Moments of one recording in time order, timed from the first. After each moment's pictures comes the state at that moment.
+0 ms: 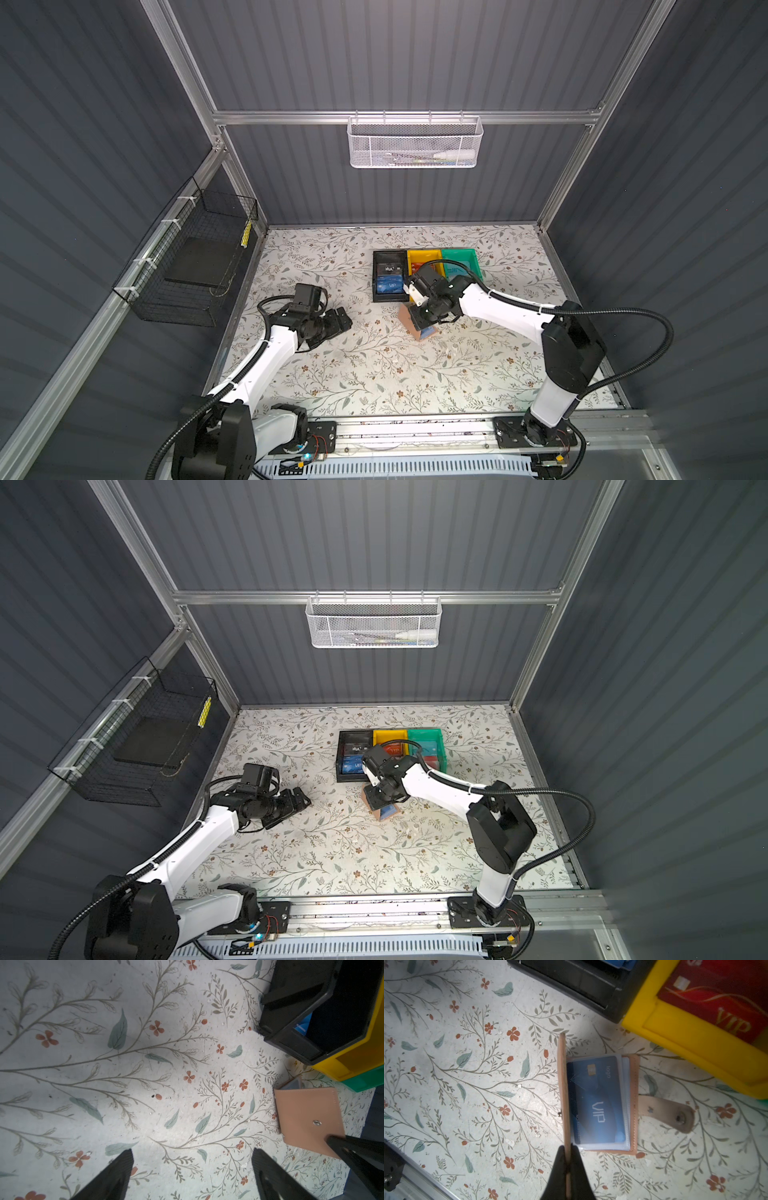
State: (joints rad) left arm -0.23 1.17 0.72 -0.64 0.26 -0.59; right arm 0.80 1.78 1.30 -0.71 -0.08 0.30
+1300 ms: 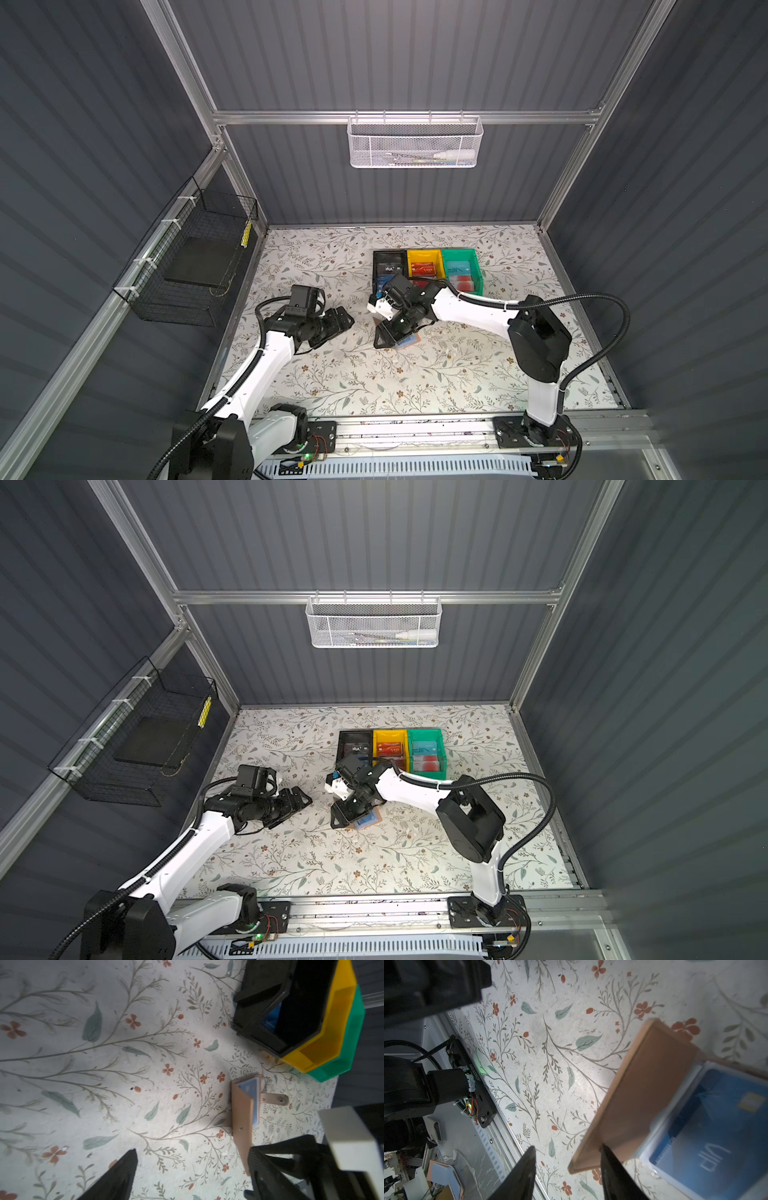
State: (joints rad) left arm -0.22 1.11 0.71 -0.60 0.39 -0.63; right arm 0.90 1.94 1.40 -0.63 -0.52 0.26
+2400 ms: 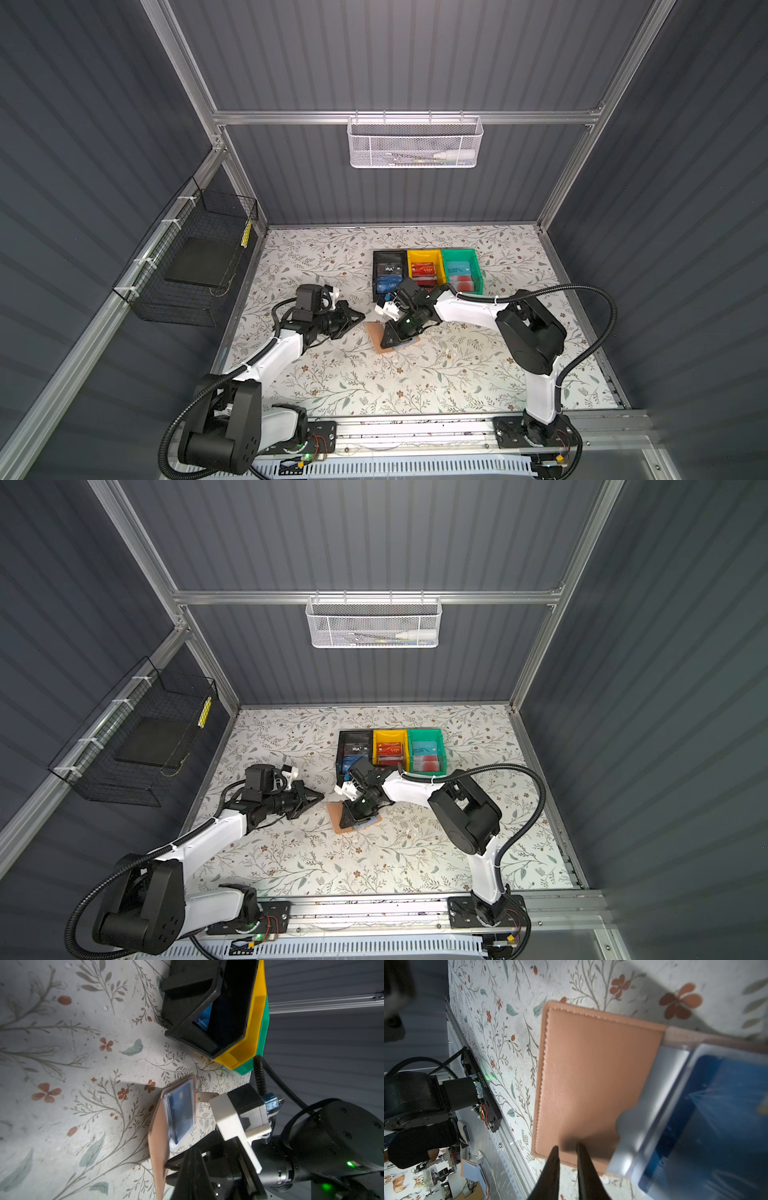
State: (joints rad) left arm -0.22 1.27 0.58 -0.08 0.71 -0.89; right arm 0.82 1.98 1.29 -0.48 -0.65 0.34
